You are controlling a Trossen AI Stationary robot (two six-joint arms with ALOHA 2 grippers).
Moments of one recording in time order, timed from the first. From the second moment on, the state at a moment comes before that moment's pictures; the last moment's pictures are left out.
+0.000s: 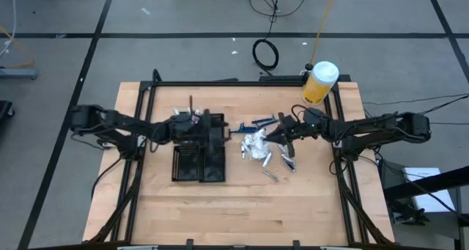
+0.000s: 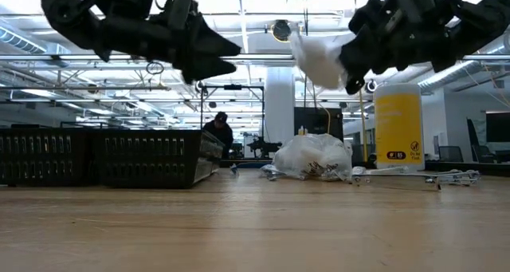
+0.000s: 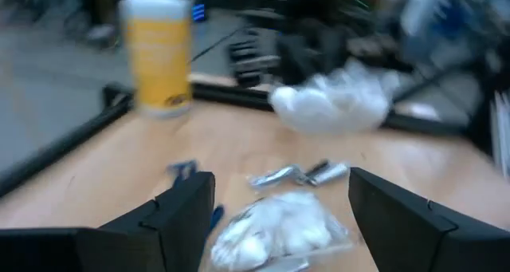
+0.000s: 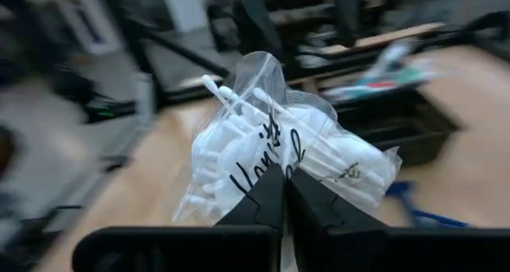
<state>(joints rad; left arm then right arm) 0.08 1.43 0.54 0.77 0.00 -0.06 -0.23 1.15 0.37 0.65 -0.43 0.22</state>
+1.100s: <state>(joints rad) -0.10 1.75 1.00 0.66 0.19 0.57 -0.14 1.16 0.37 0.74 -0.76 0.25</state>
